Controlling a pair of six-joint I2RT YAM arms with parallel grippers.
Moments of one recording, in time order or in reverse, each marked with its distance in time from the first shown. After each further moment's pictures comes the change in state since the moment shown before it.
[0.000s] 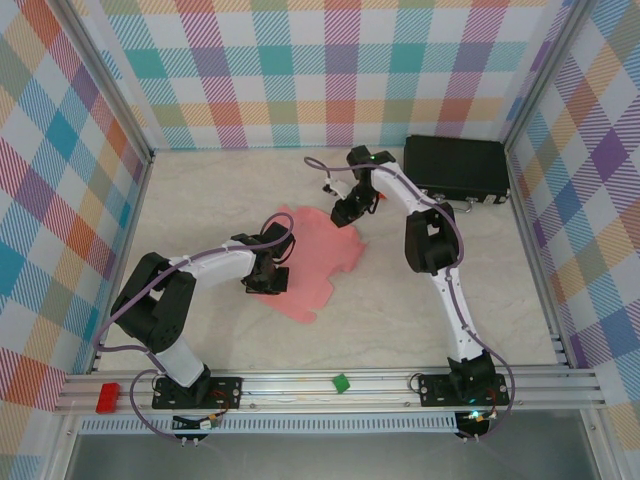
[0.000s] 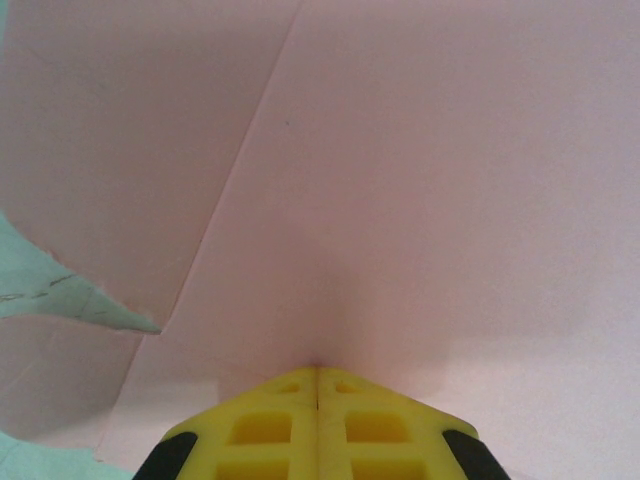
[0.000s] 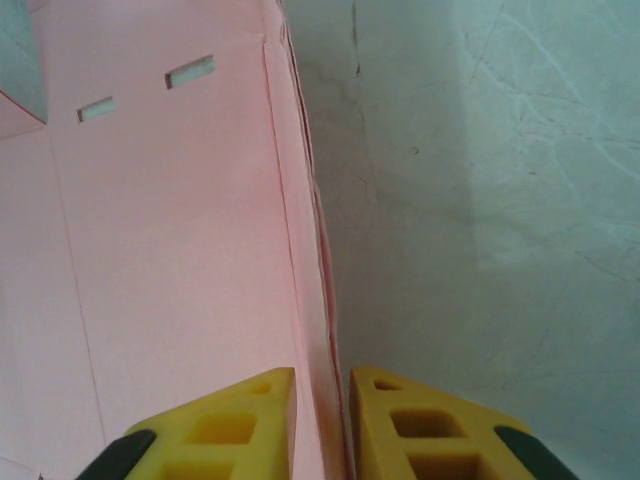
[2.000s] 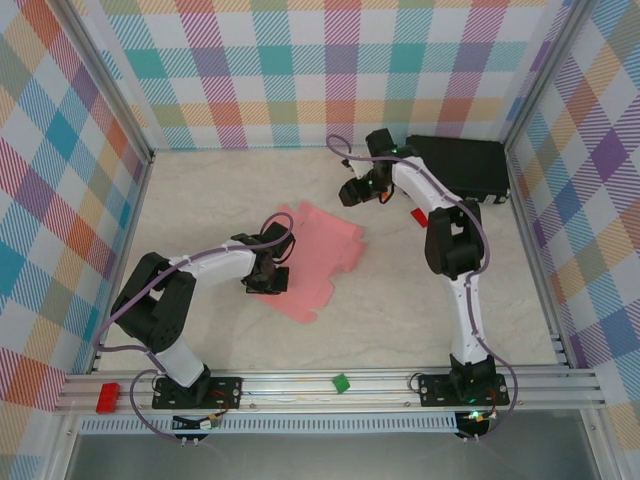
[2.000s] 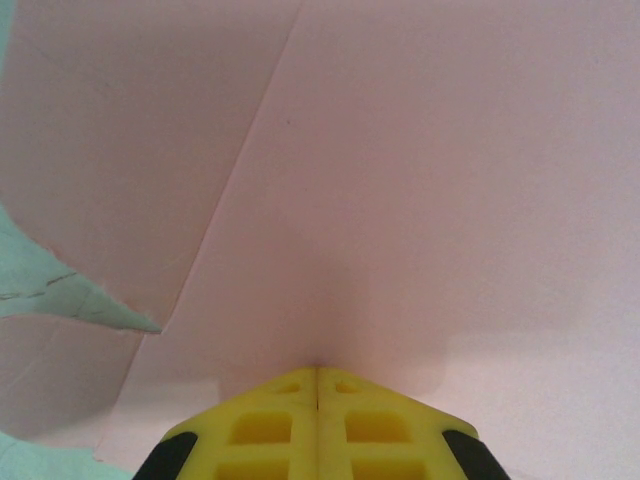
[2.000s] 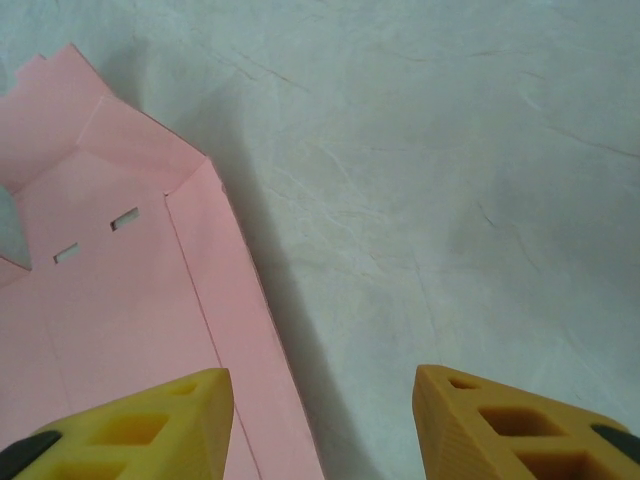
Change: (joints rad) left arm 0.001 0.000 0.002 0.000 0.003 -0.006; right arm -0.069 -0.208 -0.219 0.295 0.080 0.231
